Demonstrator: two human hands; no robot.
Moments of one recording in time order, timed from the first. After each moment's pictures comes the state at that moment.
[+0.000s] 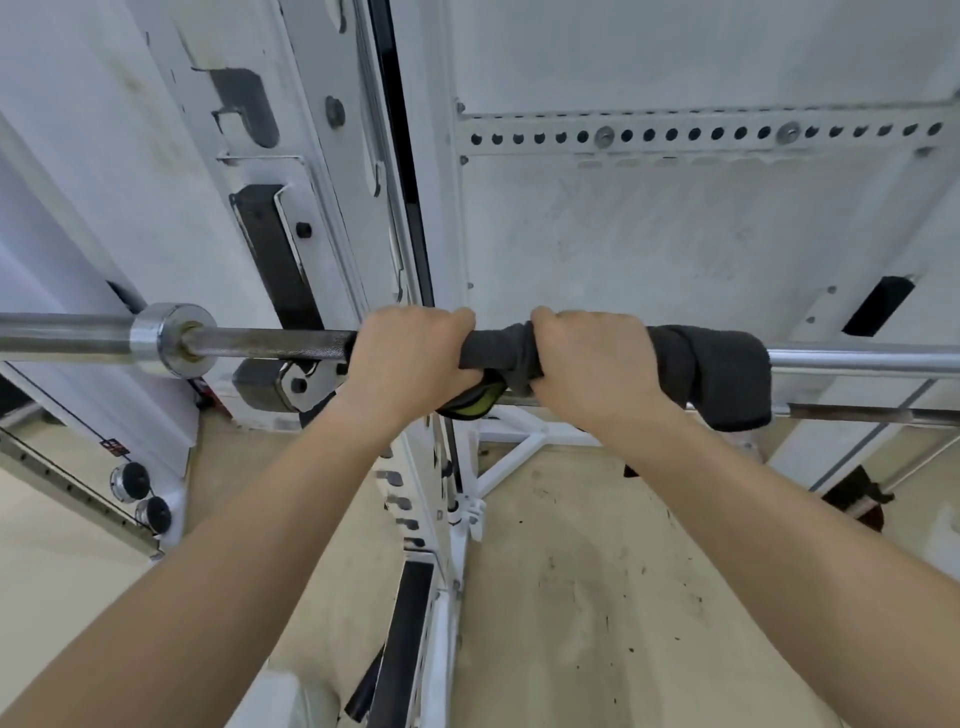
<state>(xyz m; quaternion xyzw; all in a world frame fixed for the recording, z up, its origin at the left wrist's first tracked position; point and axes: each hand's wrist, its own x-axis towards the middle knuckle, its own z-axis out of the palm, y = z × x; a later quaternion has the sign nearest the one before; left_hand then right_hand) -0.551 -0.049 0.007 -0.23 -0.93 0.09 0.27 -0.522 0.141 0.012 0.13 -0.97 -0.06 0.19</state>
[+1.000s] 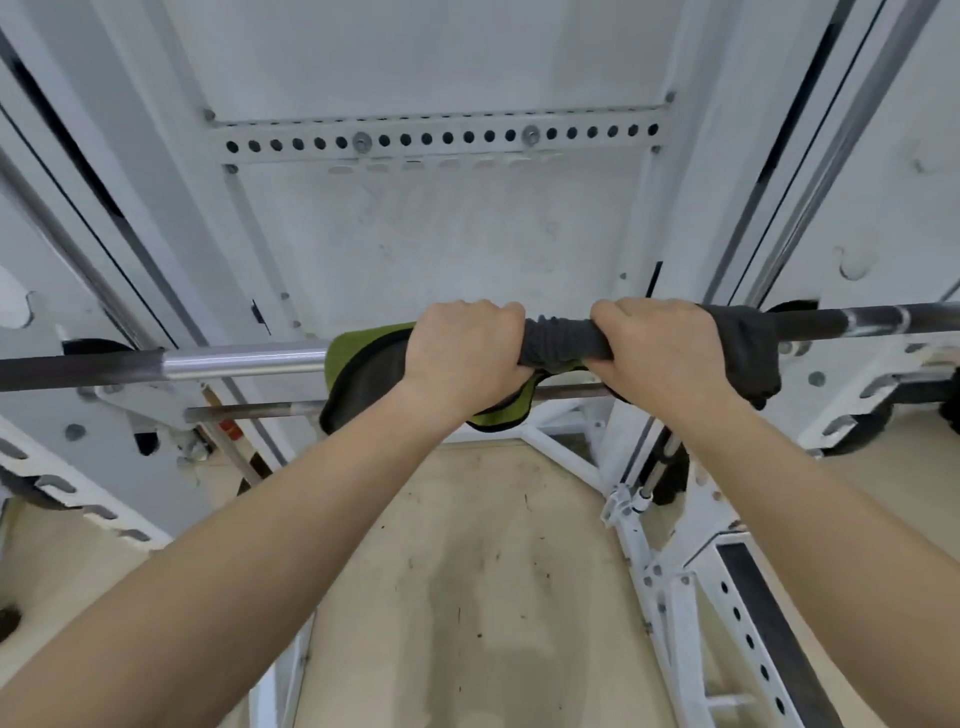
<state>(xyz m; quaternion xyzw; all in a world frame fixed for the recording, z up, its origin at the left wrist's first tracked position) -0.494 0.423 0.006 -0.27 -0.92 0.10 0.26 -0.456 0.625 -0.010 0.08 -0.94 -0.12 0.31</state>
